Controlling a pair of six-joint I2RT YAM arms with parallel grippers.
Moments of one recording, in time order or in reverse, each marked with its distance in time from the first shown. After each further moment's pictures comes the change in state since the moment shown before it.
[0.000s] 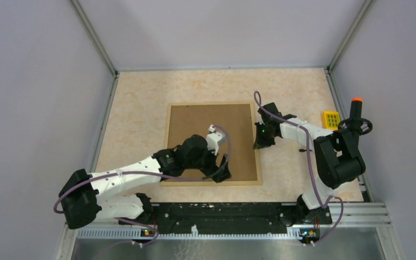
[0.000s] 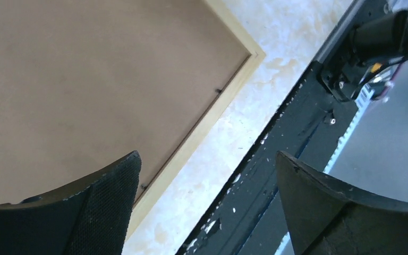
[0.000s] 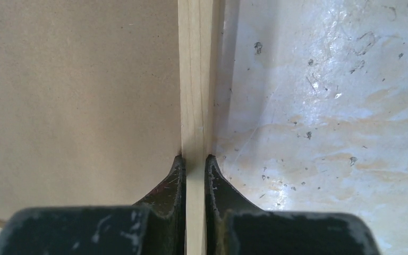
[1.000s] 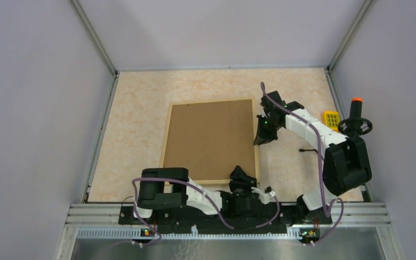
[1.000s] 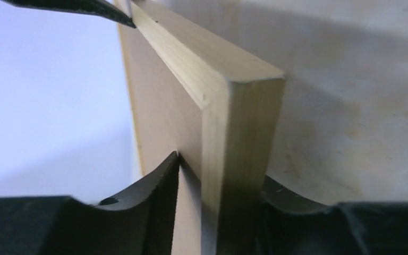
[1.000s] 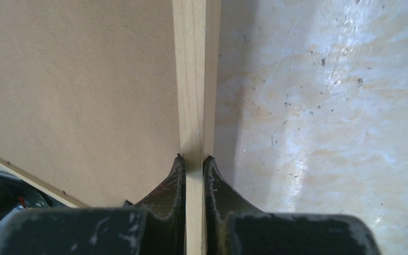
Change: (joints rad) left arm -0.663 0.774 0.185 0.509 -1.287 0.948; right arm 0.003 -0.081 0.179 -0.333 -0.070 0.079
